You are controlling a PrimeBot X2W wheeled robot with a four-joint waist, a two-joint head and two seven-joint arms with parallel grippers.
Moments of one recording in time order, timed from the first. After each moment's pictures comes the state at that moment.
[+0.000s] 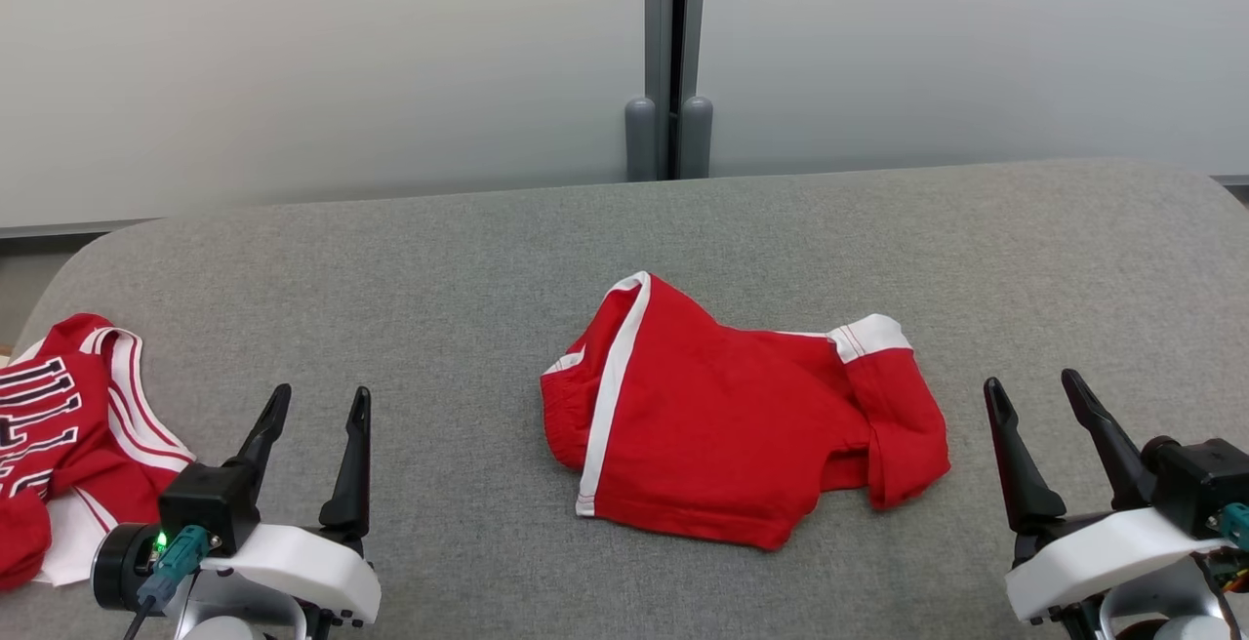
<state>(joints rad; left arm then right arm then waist) -0.11 0.31 -0.31 0.21 -0.44 0.12 -0.21 -0.01 -0.16 0.06 0.04 0.24 0.13 0.02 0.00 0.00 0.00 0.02</state>
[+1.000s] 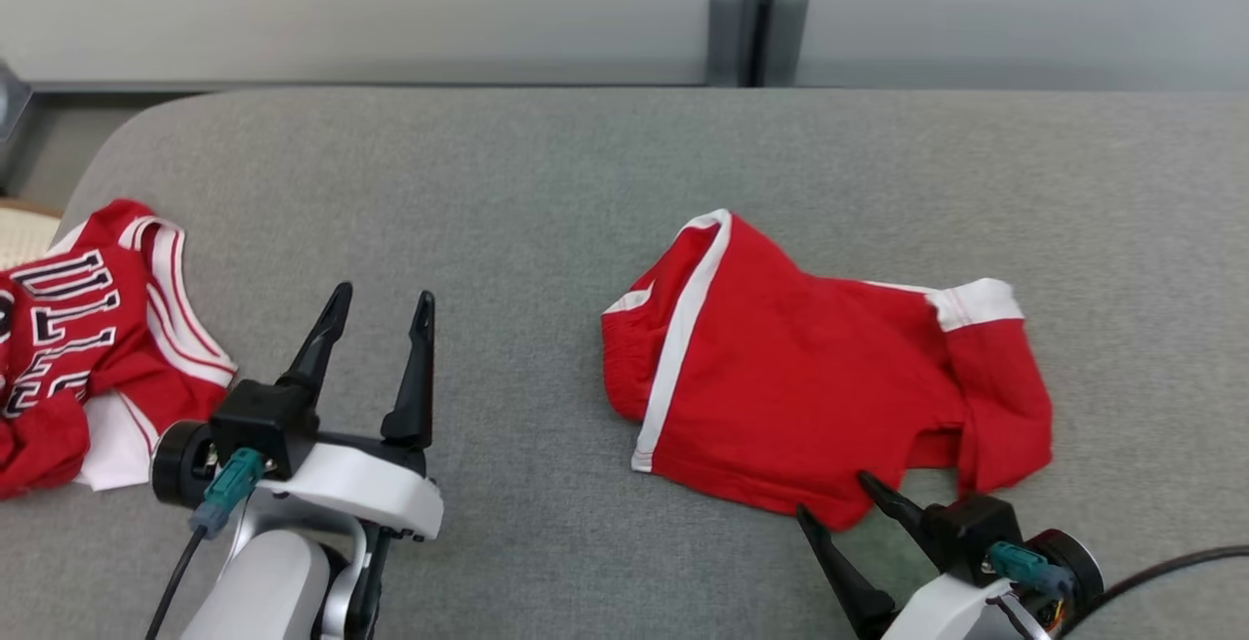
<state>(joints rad) -0.24 0.26 -0.37 0.18 -0.42 0.13 -0.22 -0.04 -0.21 0.43 0.16 0.26 0.13 0.09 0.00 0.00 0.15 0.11</state>
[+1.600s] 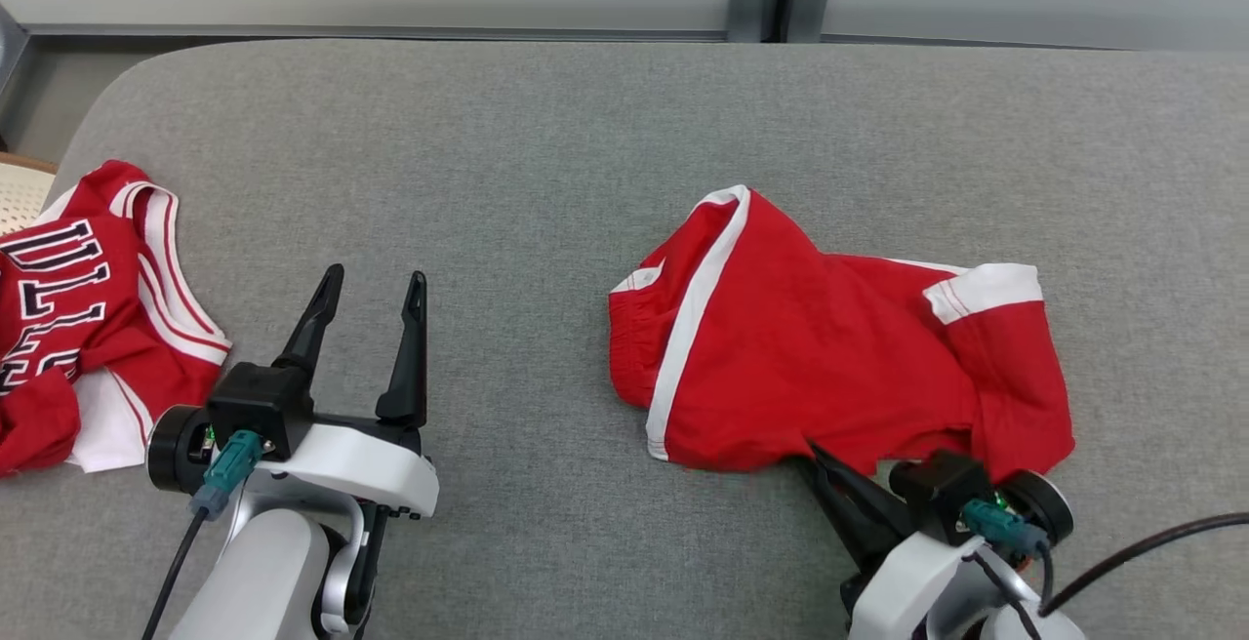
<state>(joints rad) -0.30 0.22 -0.36 0.26 -0.41 0.12 -0.26 -0.16 -0.26 0.54 0.23 0.27 0.13 0.05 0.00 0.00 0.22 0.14</state>
